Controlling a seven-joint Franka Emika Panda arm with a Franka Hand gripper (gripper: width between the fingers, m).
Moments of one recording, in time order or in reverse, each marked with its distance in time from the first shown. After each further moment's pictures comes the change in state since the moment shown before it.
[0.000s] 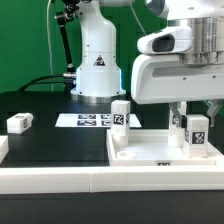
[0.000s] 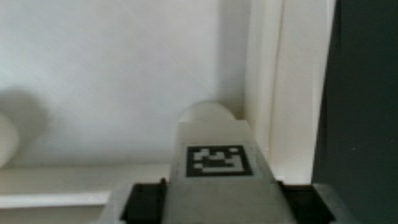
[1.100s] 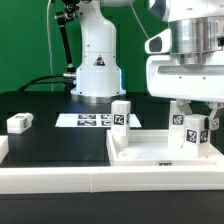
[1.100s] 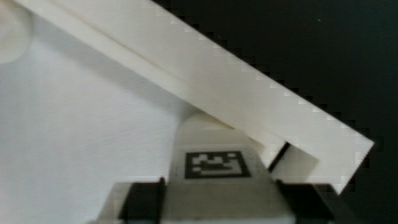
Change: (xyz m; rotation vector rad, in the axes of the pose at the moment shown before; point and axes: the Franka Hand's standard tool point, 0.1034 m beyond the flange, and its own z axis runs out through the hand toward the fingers) arm 0.000 -0.011 0.001 0.070 0.016 1.059
